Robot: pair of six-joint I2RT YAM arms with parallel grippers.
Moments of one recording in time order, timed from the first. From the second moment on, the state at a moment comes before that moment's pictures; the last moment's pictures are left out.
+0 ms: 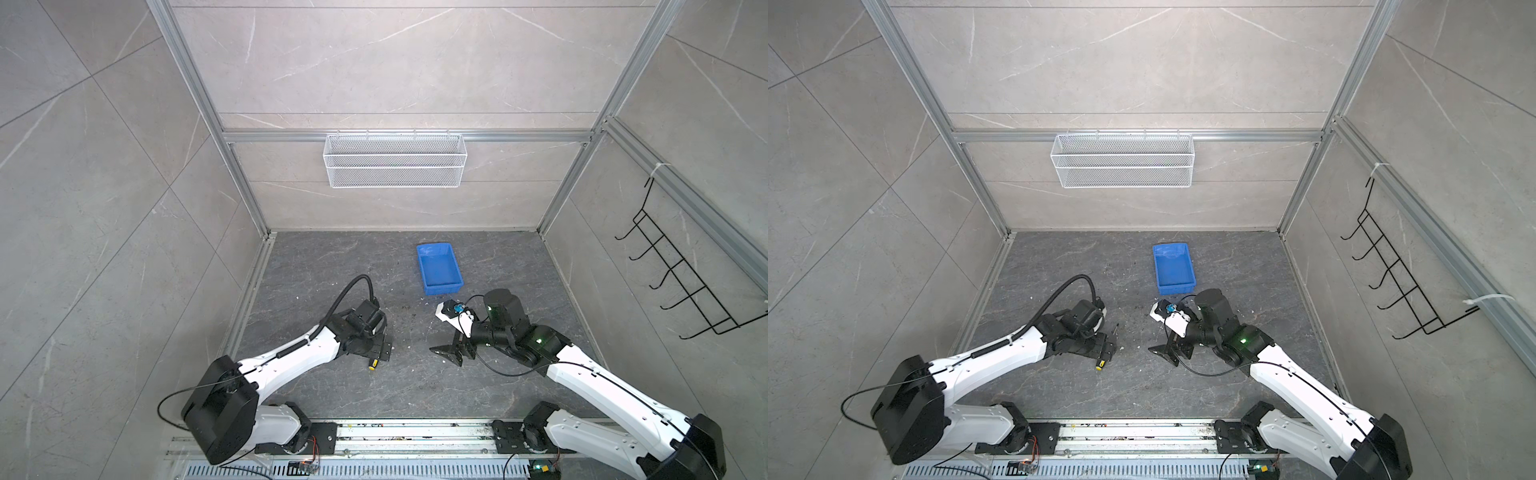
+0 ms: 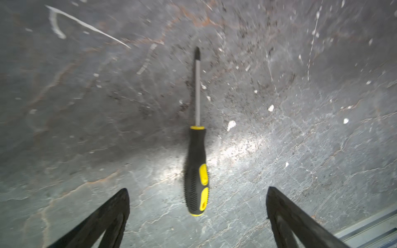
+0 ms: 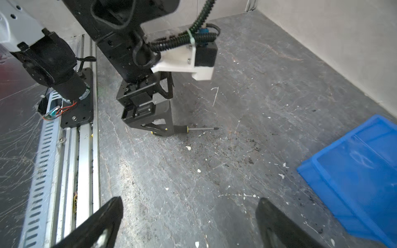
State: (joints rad) left arm -0.79 1.37 0.84 -0.68 -0.01 -0.49; right arm 0.64 1.01 0.77 -0.41 -0.49 -0.37
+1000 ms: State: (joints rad) left arm -0.83 1.63 0.92 -0.82 -0.07 -0.53; right arm 0.66 1.04 0.77 -0.44 -0.42 -0.39
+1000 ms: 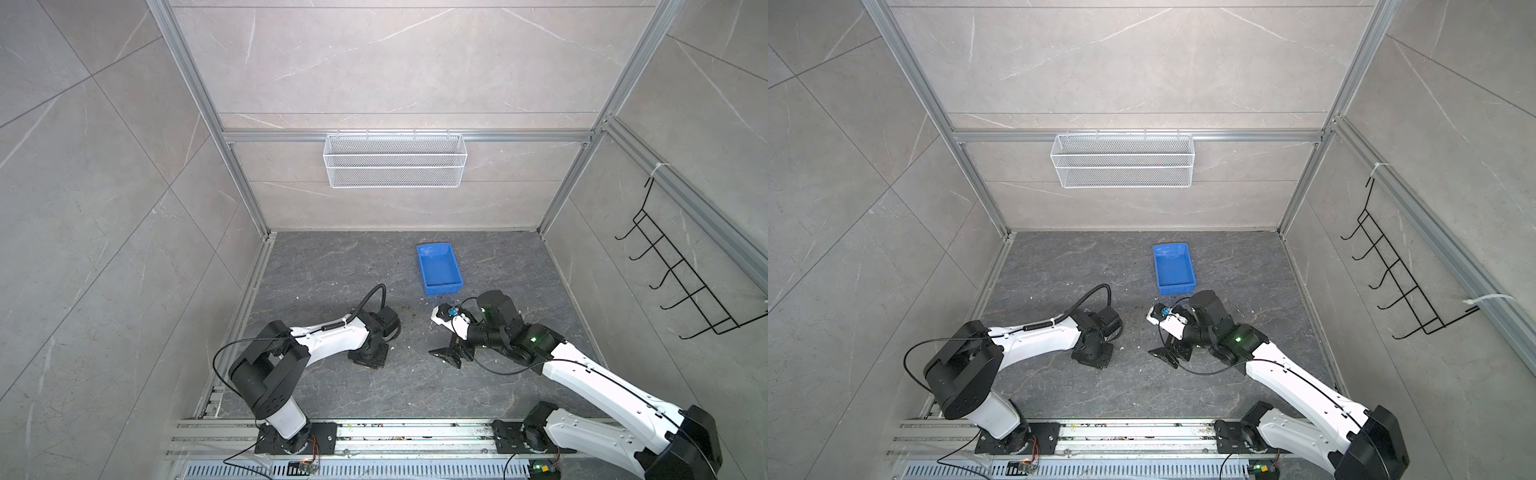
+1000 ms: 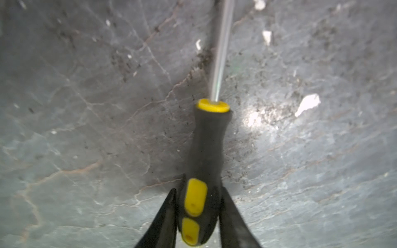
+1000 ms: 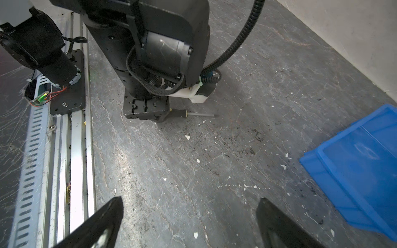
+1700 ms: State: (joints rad) left arm -0.83 1.49 0.89 -0.77 -0.13 -0.54; right arm 0.66 1.04 0.79 -0.39 -0.38 -0.35
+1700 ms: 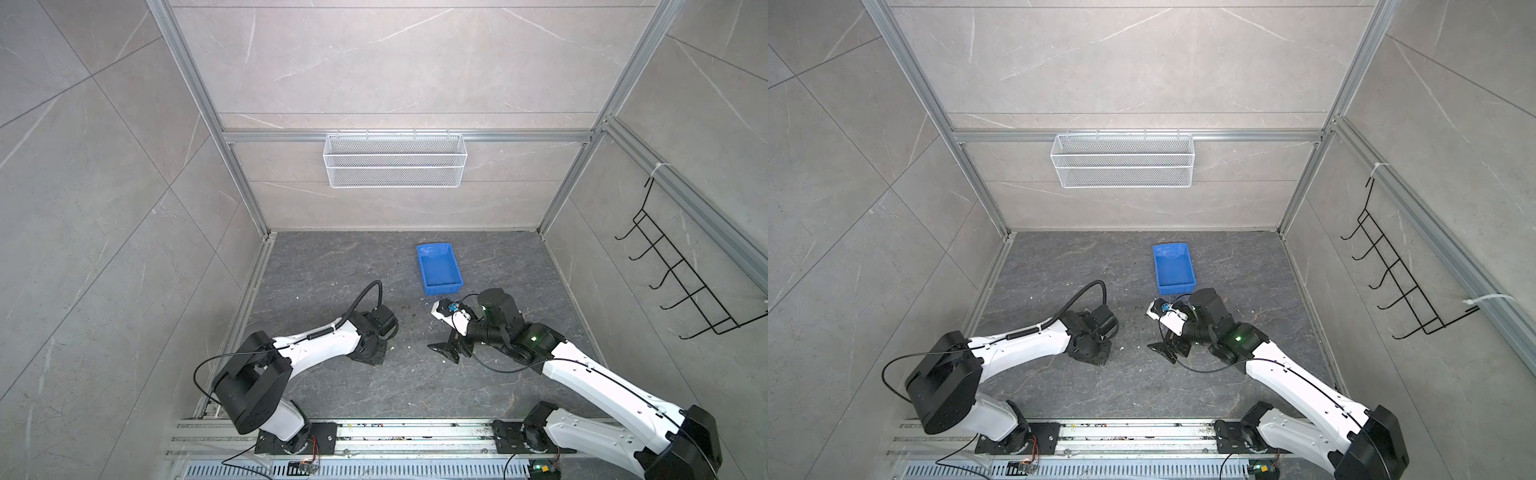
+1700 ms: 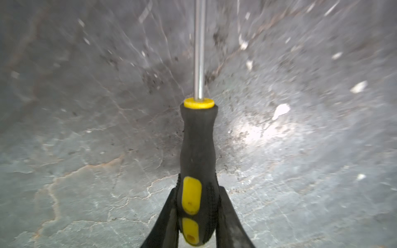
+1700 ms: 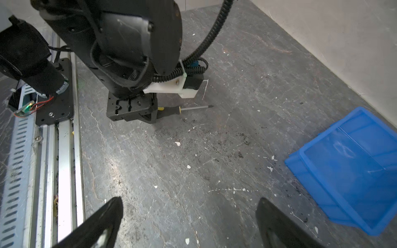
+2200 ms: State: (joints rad) left arm -0.82 1.30 0.89 -0.65 -0.20 -0.35; right arm 0.66 0.96 0.79 -0.28 -0.36 -0.26
